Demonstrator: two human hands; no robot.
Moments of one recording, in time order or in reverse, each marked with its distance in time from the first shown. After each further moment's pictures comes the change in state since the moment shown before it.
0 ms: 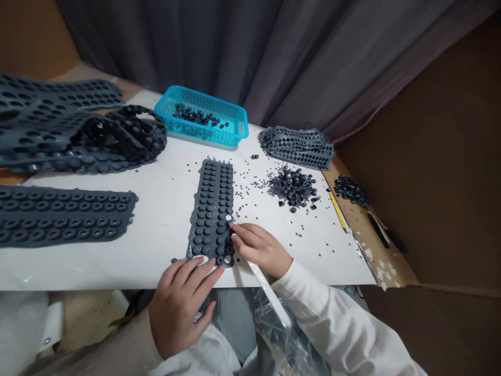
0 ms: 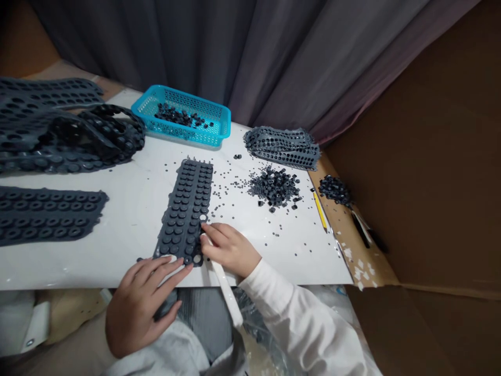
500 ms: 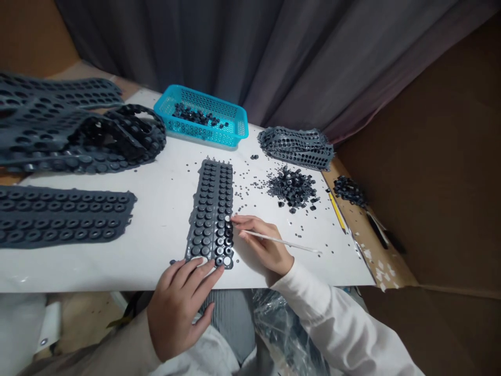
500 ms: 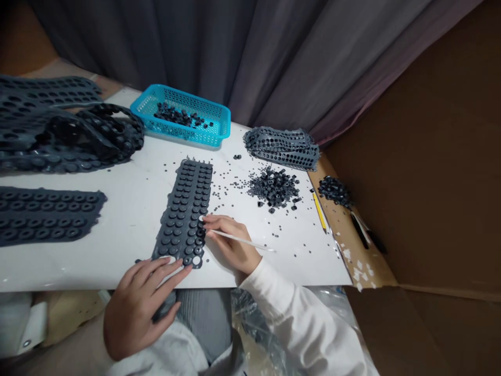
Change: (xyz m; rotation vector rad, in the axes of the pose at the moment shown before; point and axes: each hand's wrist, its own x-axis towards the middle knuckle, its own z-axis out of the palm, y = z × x) left_hand 0.001 0.002 0.002 -0.006 0.010 -0.028; right_hand 0.008 0.002 -0.003 0.635 0.185 0.460
